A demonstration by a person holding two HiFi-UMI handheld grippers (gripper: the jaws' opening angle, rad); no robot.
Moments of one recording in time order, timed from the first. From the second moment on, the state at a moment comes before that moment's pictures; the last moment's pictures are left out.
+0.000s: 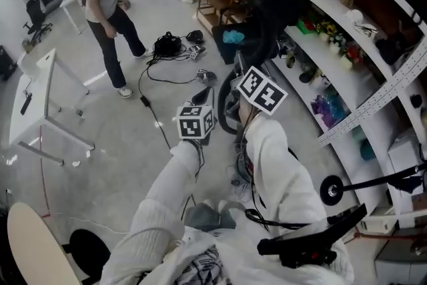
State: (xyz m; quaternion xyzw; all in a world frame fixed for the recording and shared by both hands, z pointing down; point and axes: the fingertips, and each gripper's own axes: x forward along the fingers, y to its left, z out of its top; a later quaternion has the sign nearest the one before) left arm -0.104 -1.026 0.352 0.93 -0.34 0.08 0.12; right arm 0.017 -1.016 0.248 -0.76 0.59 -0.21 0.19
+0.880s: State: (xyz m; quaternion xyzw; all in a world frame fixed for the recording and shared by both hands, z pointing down) left arm -0.276 -0.778 0.399 0.87 -0.46 0.07 0.17; right arm -0.158 -0.764 0.287 -0.69 0.68 -0.24 0.11
